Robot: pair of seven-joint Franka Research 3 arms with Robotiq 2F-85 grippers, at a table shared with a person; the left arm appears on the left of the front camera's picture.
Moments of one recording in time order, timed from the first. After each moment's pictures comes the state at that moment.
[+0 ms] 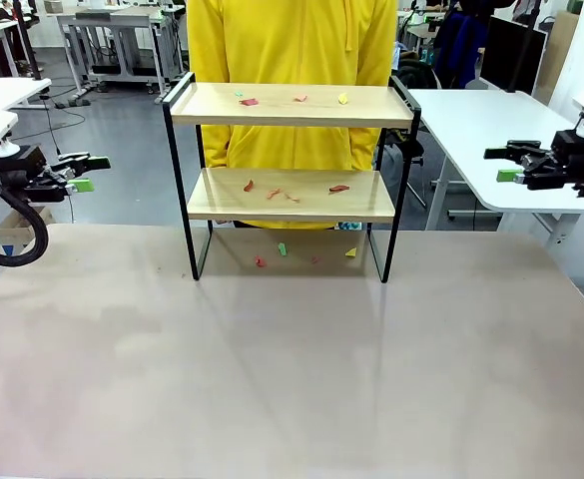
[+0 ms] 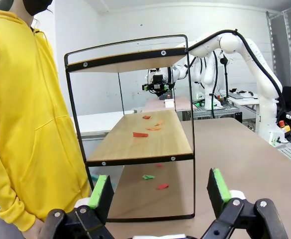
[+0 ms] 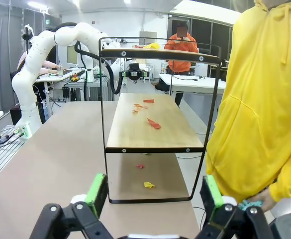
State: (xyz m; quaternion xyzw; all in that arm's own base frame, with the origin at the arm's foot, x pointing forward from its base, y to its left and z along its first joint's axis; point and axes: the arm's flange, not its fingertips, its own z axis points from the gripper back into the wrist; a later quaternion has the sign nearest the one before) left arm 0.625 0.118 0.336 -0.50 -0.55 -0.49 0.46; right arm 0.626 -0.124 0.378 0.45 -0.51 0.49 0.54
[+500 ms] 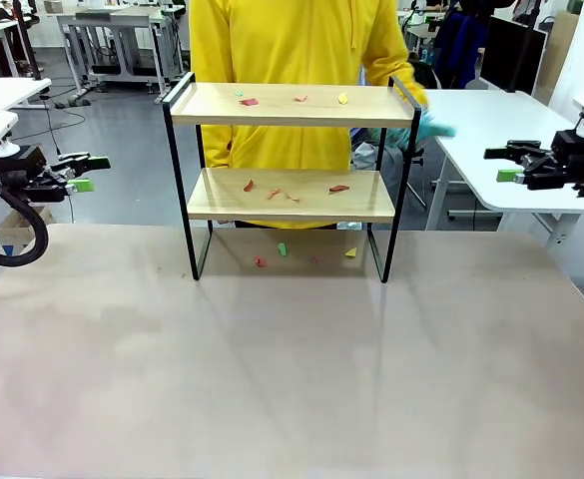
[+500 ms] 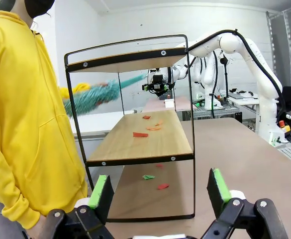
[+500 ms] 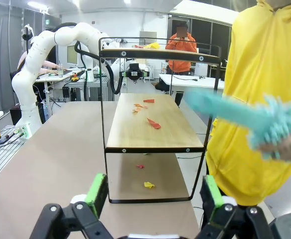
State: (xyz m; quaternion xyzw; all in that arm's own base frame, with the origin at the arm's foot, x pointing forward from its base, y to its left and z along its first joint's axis) left arm 0.625 0.118 0.336 -0.50 -0.55 -0.49 0.46; right arm 0.626 -0.124 0.378 0.45 -0.51 0.49 0.54
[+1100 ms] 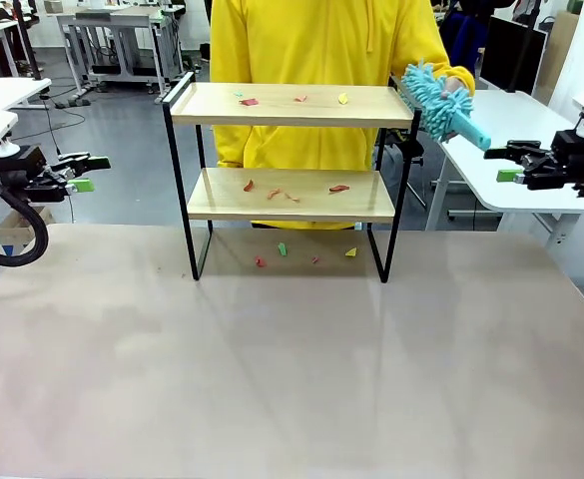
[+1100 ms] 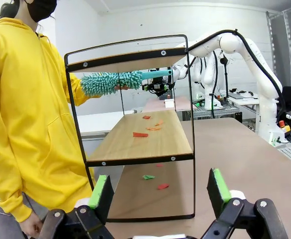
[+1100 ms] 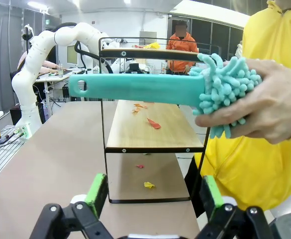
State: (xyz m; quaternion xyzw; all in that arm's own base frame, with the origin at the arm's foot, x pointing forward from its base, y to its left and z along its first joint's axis) left arm 0.625 0.118 0.336 -0.50 -0.55 -0.49 0.46; right arm 0.626 -0.124 0.378 0.45 -0.51 0.49 0.54
